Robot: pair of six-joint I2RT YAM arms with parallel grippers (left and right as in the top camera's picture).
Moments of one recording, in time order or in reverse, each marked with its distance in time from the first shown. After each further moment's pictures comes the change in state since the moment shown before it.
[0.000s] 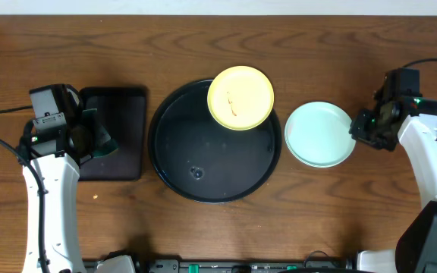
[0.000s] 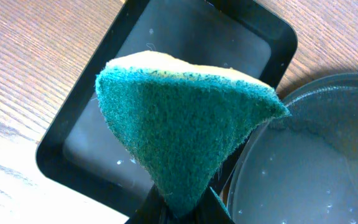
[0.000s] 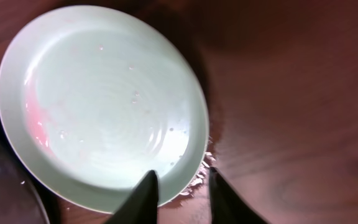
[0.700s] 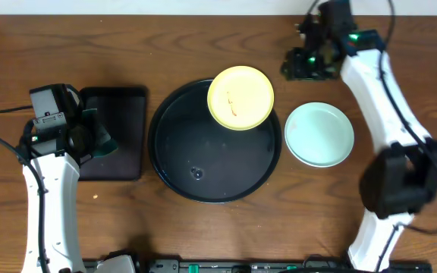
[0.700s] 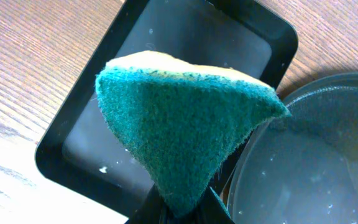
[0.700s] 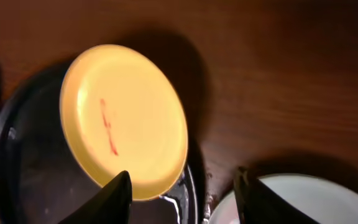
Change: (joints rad) left arm 0.000 0.004 0.000 0.002 0.000 0.000; right arm 0.320 0.436 0.690 -0.056 -0.212 -0.148
